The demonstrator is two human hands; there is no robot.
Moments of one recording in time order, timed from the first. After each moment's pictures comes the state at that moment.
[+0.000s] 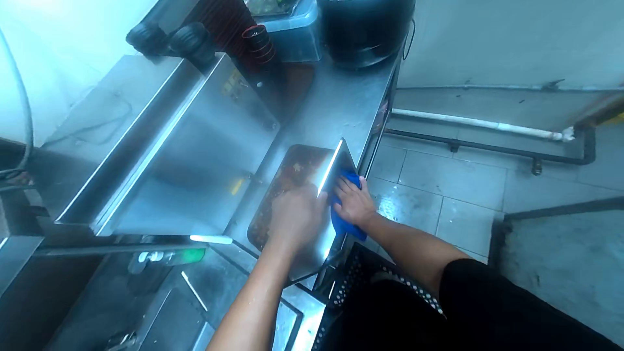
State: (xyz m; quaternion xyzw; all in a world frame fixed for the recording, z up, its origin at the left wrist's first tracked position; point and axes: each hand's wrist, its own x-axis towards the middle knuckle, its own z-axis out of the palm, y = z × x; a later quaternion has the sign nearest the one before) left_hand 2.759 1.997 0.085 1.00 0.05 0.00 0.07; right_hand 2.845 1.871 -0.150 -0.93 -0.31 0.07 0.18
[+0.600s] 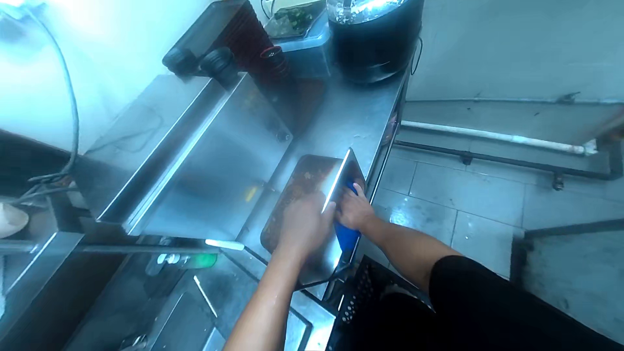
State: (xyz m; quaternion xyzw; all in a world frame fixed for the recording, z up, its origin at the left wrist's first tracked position) left_hand 2.755 2.003 0.092 0.99 0.08 -0.02 0.11; right_hand 2.861 1.902 -0.133 -0.91 -0.36 0.14 0.14
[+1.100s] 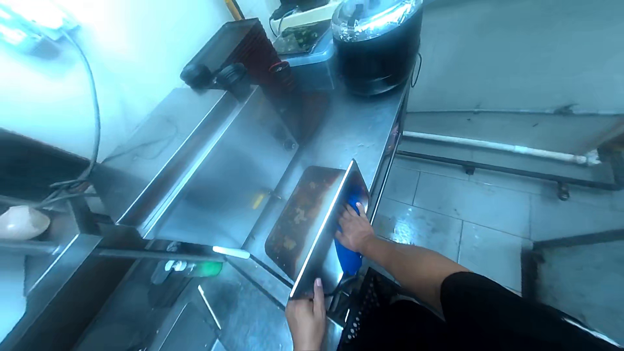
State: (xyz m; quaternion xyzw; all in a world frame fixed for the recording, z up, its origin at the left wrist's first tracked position) left_hand 2.576 1.985 -0.039 0.92 0.30 0.16 0.19; right_hand 2.819 1.913 -0.128 -0.90 -0.36 0.20 0.12
